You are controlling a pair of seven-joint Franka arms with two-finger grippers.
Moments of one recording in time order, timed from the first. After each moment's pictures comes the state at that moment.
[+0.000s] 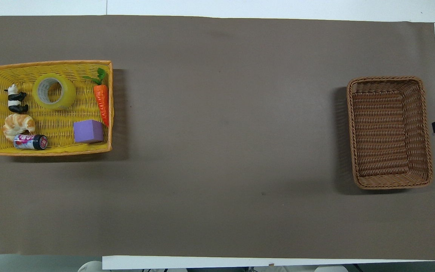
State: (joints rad) left arm 0.07 -0.01 0.02 -1.67 0.01 1.56 0.02; right arm -0.03 -0.02 -0.10 -1.53 -0.02 1.34 -0.10
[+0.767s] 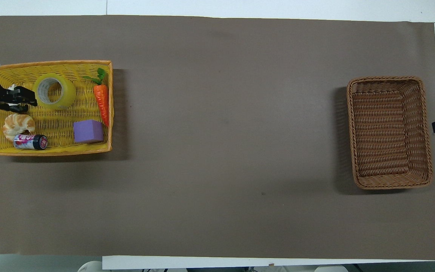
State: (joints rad) left arm 0.09 0.26 0.02 -1.88 0.01 2.12 0.02; right arm -0.03 -0.02 -0.10 -1.53 -0.02 1.34 -0.10
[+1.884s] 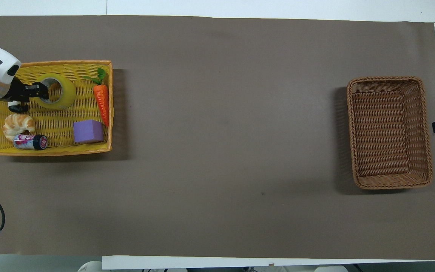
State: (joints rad) left arm 0.09 0.39 0.01 -1.85 0.01 2.32 0.02; right arm -0.03 -0.02 -0.10 -1.53 -0.02 1.34 -0.10
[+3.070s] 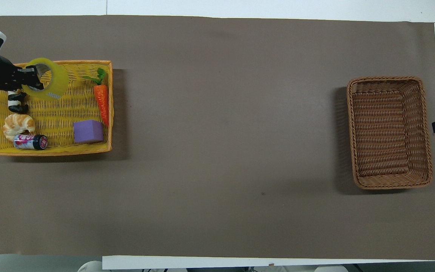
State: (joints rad) left arm 0.02 0.34 -0.01 -1.61 -0.11 1.90 -0.14; right arm -0.03 -0.02 -0.10 -1.53 -0.02 1.34 -0.10
